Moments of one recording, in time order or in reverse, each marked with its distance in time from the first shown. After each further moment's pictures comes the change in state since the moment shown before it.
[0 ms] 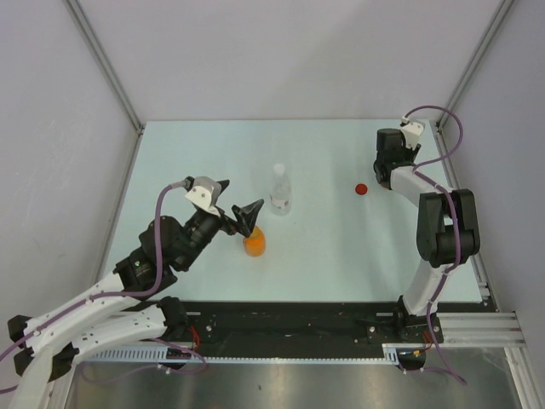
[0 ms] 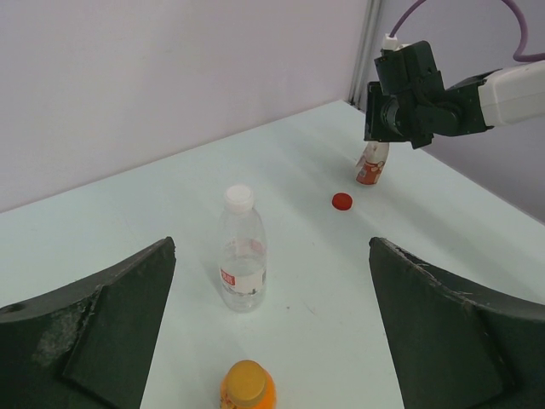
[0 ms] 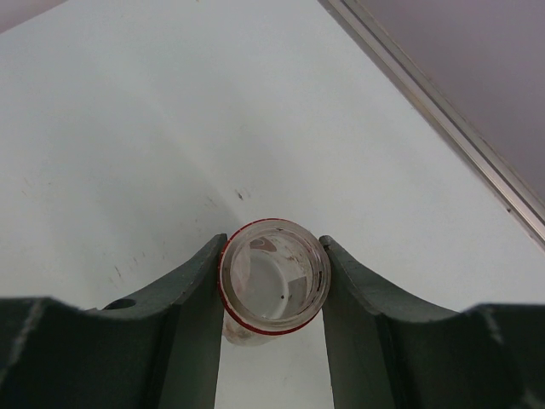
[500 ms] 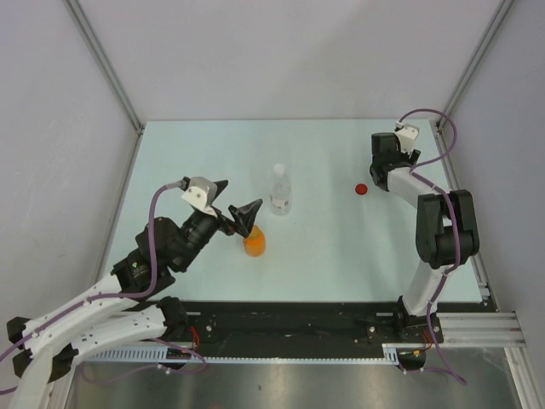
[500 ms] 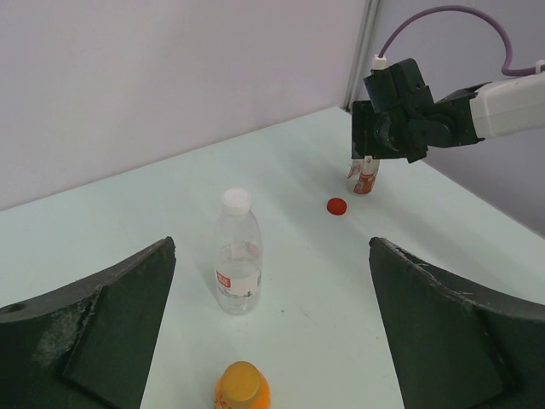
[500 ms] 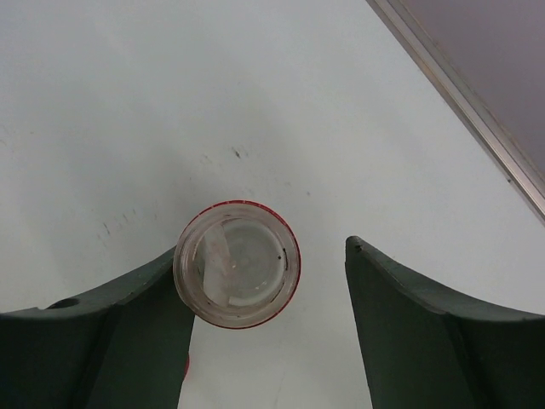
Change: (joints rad) left arm 0.000 -0.013 -0.001 -0.001 0.001 -0.018; right arm 0.029 -0.008 -0.011 -0.090 -0.002 0.027
